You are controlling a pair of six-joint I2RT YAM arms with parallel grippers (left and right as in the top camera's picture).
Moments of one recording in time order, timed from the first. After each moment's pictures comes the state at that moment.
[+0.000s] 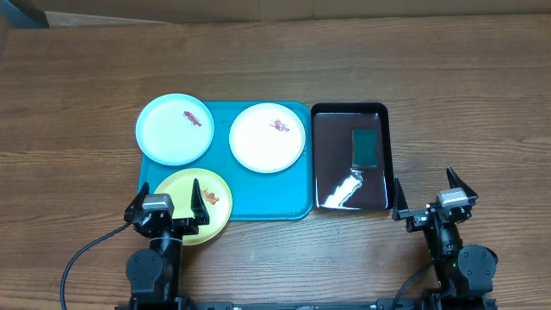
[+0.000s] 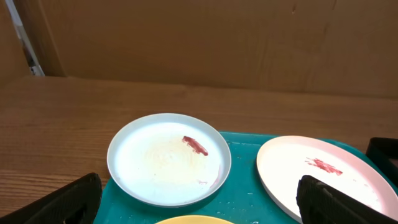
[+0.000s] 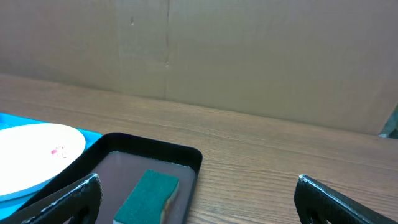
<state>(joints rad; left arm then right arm) 0.04 0.02 0.01 -0.08 0.00 -0.07 0.03 0.01 0.02 -0.02 -0.12 -0.12</state>
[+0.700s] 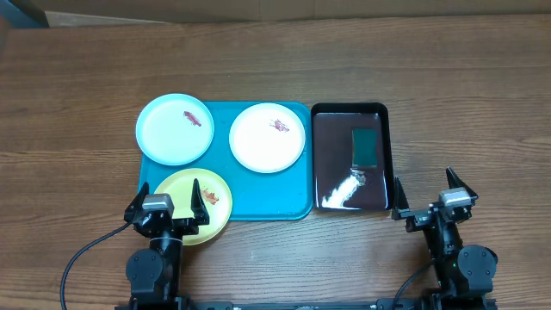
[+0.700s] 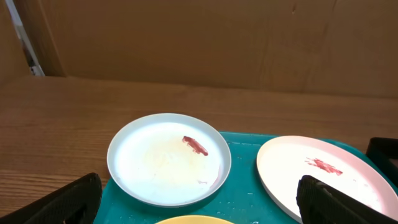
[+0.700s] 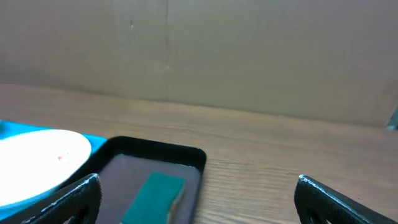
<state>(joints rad) 0.04 0.02 0.01 -0.08 0.00 -0.07 0.03 0.01 0.02 -0.03 -0.12 -0.02</state>
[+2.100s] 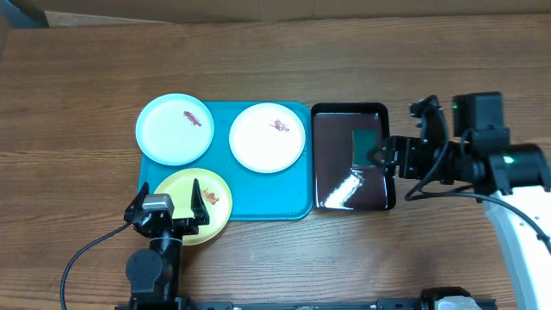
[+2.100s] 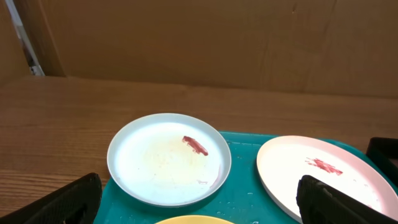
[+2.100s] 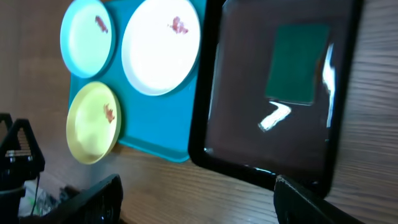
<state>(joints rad) 0.04 0.02 0.01 -0.08 0.00 -0.07 0.08 1.24 1.20 -1.08 -0.52 0.15</state>
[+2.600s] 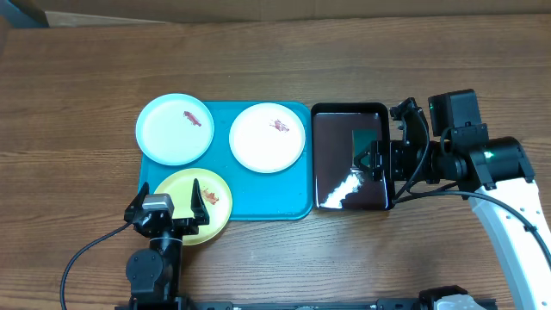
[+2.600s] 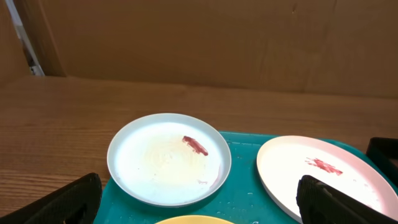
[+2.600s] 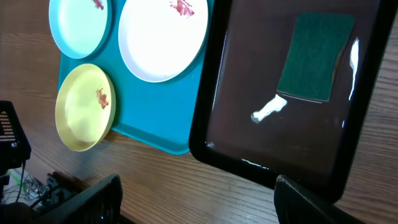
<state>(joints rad) 0.04 0.02 0.01 -0.08 0.00 -0.07 0.16 1.27 1.20 -1.07 -0.47 0.15</state>
